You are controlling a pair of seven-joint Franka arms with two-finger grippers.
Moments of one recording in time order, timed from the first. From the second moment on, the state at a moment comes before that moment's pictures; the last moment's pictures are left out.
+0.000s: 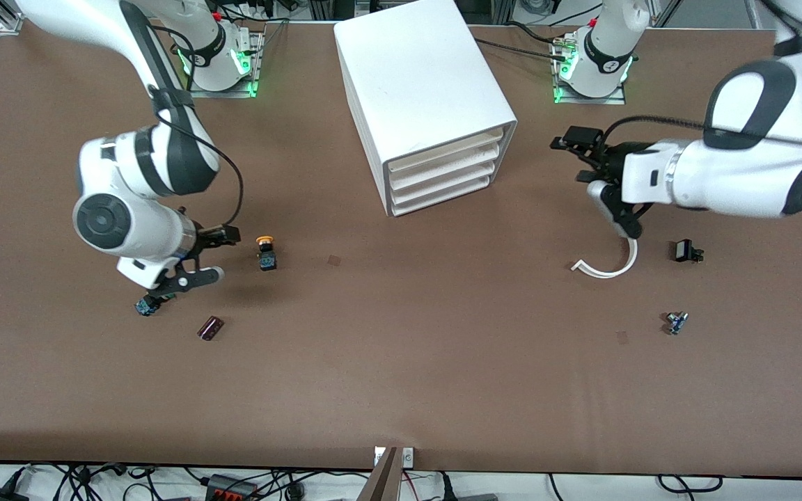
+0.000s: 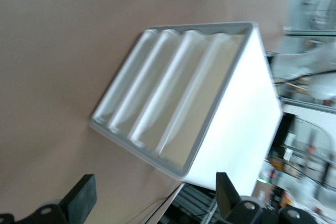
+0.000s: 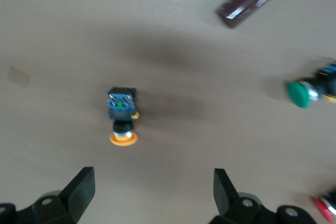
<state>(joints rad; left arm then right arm) -0.08 0.27 -0.06 -1.71 -0.70 1.41 0.54 0.27 0.46 -0.01 -1.69 0.03 1.93 -0.02</state>
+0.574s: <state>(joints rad) -0.09 0.53 -0.07 -1.80 -1.03 1.40 0.82 0.31 0.60 -0.01 -1.69 0.04 2.08 -0.05</state>
